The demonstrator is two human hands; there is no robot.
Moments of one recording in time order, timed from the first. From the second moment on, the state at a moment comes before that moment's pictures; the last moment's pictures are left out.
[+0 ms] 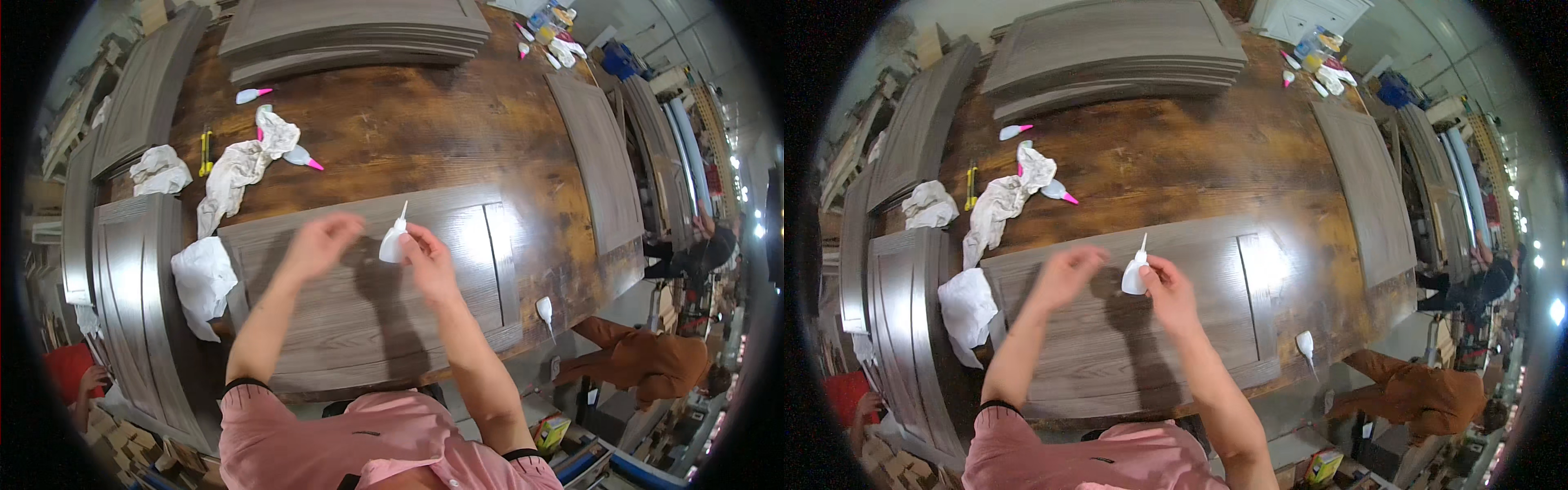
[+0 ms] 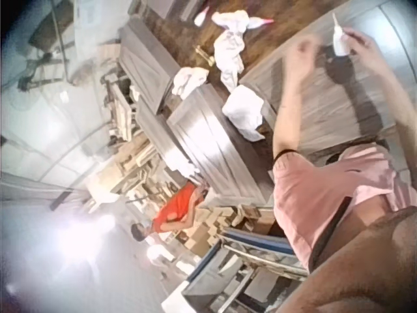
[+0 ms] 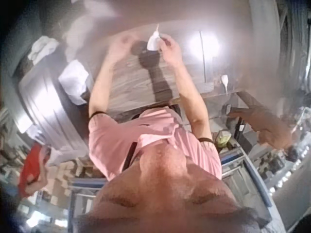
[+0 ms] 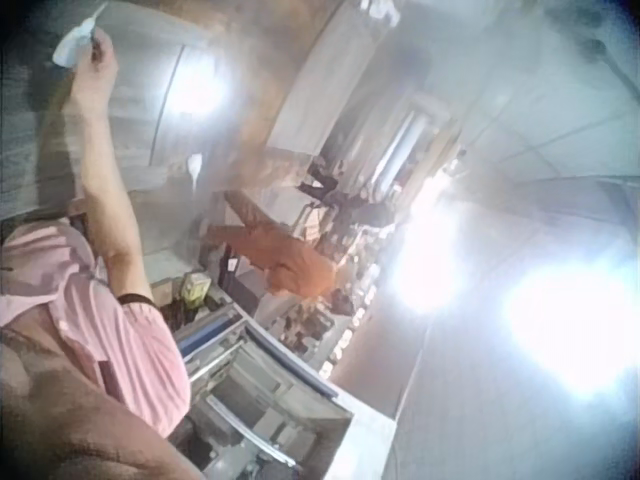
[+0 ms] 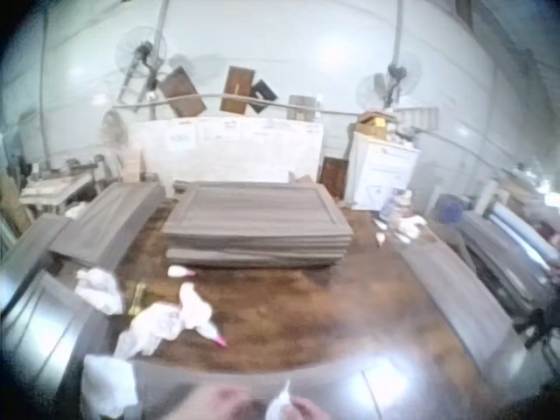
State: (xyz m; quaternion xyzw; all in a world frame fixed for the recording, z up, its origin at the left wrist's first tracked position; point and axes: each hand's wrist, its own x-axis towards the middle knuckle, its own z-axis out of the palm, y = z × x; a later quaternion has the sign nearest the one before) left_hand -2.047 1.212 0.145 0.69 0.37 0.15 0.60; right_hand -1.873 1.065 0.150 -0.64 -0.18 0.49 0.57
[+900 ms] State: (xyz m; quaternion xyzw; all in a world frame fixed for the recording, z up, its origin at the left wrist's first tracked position) left_hand -2.170 1.391 0.082 0.54 0.57 0.53 0.32; right_hand -1.828 0.876 0.134 -0.86 -0.11 0.23 0.44
